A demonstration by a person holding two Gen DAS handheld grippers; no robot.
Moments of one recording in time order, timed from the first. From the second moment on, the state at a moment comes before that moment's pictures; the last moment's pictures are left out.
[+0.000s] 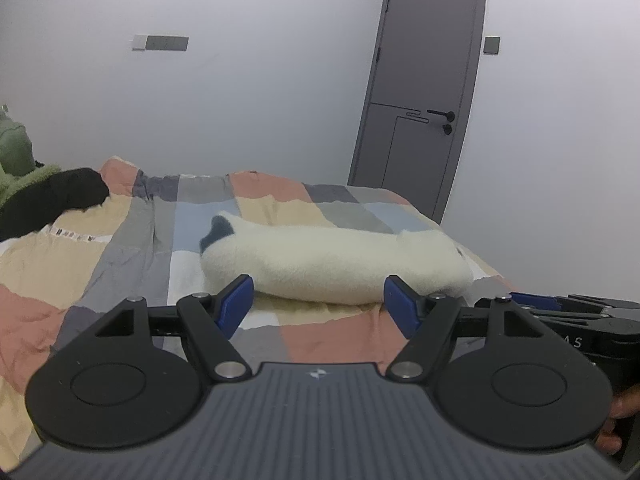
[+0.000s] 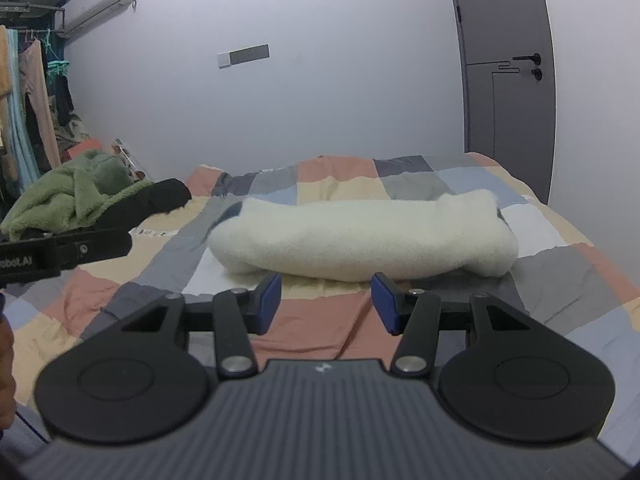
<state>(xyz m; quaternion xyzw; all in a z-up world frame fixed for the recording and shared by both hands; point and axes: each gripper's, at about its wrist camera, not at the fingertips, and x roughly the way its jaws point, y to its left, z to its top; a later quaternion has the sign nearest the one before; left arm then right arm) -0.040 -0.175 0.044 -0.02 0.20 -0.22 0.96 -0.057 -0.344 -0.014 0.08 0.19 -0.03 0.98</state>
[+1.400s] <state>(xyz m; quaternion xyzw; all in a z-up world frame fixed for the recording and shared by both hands) -0.032 -0.187 0.037 0.02 0.23 -0.18 0.96 -0.059 -0.334 -0.017 0.05 0.19 -0.09 0.98</state>
